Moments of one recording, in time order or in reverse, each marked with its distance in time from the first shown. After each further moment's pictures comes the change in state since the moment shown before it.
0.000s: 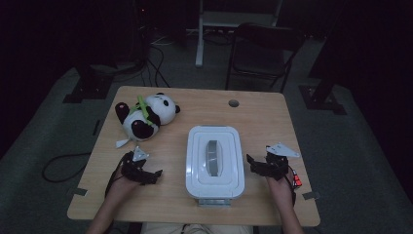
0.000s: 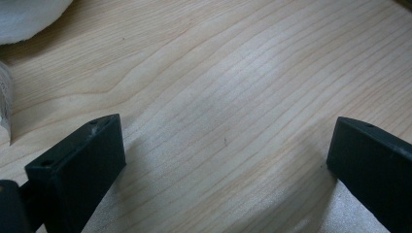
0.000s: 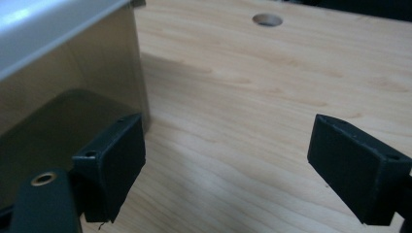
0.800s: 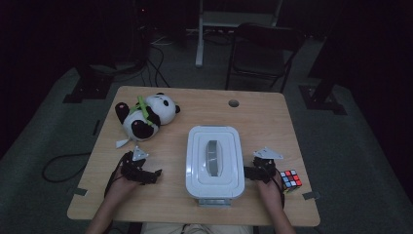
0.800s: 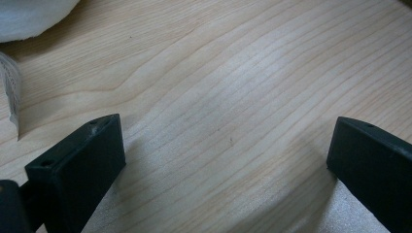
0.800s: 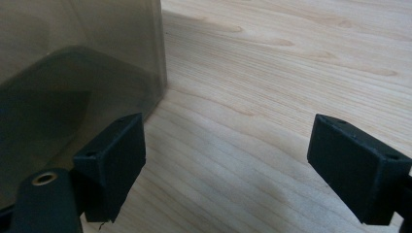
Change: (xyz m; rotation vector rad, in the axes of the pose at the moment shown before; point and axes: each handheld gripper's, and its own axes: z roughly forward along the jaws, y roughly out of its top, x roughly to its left) left arm 0.001 0.000 0.000 0.001 0.014 -0.012; right arm 0.016 -0.025 0.037 0.073 0.043 -0.024
